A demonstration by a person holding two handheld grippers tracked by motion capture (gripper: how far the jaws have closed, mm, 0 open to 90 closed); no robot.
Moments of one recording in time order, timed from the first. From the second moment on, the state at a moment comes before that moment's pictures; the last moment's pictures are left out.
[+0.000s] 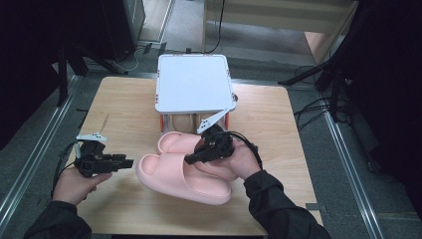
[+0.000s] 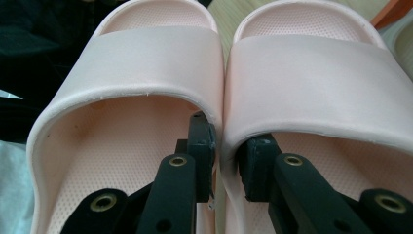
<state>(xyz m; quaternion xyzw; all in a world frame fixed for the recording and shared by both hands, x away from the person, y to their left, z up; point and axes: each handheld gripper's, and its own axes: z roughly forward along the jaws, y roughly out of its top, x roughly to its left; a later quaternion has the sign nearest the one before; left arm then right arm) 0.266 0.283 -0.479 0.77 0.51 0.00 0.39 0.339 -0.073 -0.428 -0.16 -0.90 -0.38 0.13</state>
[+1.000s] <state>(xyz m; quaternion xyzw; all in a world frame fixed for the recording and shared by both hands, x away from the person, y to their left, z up) 0.267 0.282 -0.481 0.77 0.51 0.00 0.39 0.370 -0.086 -0.308 -0.17 -0.89 -0.41 0.09</state>
